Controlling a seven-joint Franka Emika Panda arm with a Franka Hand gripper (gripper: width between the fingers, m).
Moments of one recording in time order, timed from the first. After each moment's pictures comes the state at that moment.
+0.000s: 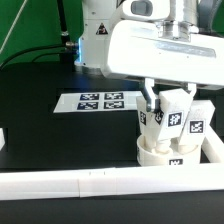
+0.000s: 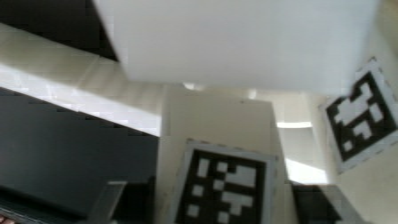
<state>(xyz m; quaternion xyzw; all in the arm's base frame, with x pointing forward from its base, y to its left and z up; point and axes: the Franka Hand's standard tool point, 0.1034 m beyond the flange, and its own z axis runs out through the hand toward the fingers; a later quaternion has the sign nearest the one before) 0.611 0.071 0.086 0.95 0.13 0.27 0.09</state>
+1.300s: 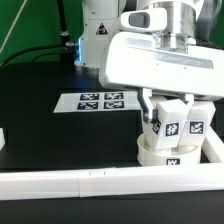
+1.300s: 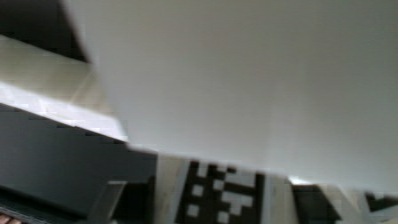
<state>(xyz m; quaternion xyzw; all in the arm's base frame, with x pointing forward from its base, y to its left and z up) 0.613 0.068 0.072 0.94 0.13 0.29 0.09</state>
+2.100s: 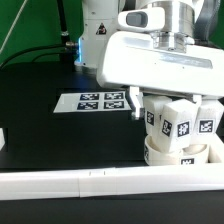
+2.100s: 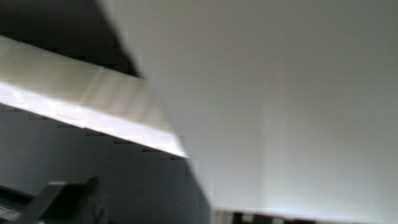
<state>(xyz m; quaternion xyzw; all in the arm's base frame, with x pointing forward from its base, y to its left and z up) 0.614 0.064 0.073 0.95 0.12 0.29 0.10</state>
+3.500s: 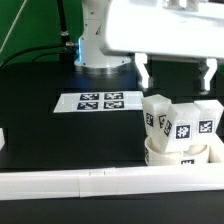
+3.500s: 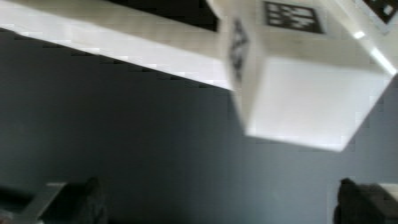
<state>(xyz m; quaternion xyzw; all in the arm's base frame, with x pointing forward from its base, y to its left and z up) 0.639 0.059 0.140 0.97 0.11 0.20 0.05</state>
